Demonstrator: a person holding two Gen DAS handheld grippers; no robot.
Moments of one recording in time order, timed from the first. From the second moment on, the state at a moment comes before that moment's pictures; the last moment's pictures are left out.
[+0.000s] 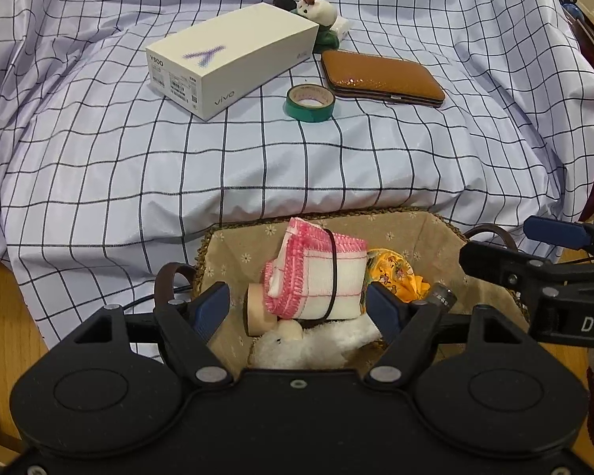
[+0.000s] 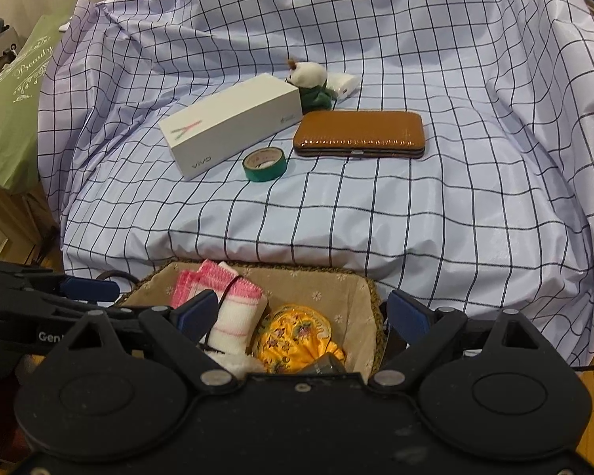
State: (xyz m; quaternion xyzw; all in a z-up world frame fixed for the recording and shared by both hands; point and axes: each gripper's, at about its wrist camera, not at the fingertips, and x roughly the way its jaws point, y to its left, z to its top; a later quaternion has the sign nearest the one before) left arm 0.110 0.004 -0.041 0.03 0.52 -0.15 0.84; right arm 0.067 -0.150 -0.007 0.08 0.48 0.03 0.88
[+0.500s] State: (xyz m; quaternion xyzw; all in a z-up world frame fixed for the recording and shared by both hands) left arm 0.136 0.007 -0.032 0.04 0.47 -0.11 0.88; right arm 0.097 -0.158 -0.002 0.04 0.41 -0.03 0.91
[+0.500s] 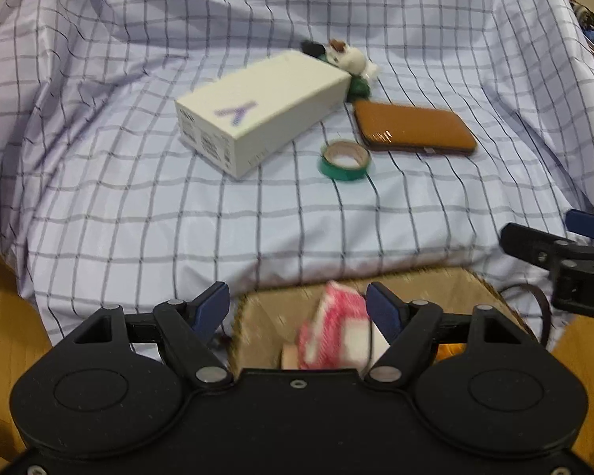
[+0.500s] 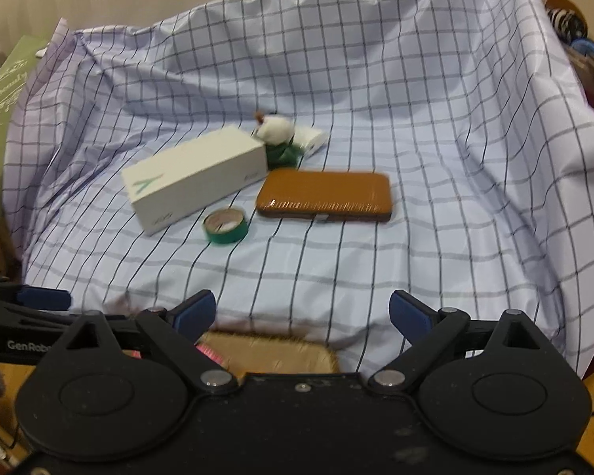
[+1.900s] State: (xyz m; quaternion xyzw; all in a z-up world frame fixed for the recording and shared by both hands) left arm 0.179 0.033 -0.063 0.08 0.40 -0.01 0.91; right arm 0.154 -0.158 -0.044 -0.10 0.38 -0.15 0.90
